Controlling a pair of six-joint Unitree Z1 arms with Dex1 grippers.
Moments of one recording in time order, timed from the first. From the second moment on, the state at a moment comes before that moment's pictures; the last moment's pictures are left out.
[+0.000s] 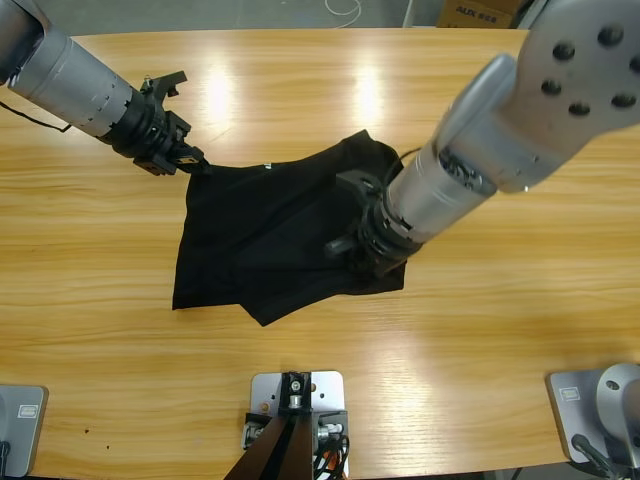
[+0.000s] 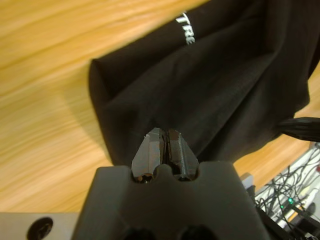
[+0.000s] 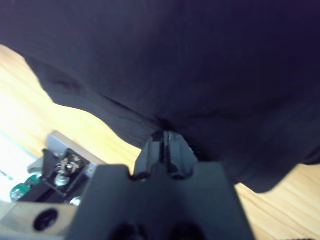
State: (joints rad) arm 0 -0.55 1.91 -1.29 0.64 -0.35 -0.32; arm 1 0.87 1.90 -1.12 0.57 0.31 0.39
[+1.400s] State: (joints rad) arm 0 -0.57 1.91 -1.28 0.65 -0.35 -0.33; arm 1 0.86 1.89 -0.97 0.39 0.09 0.43
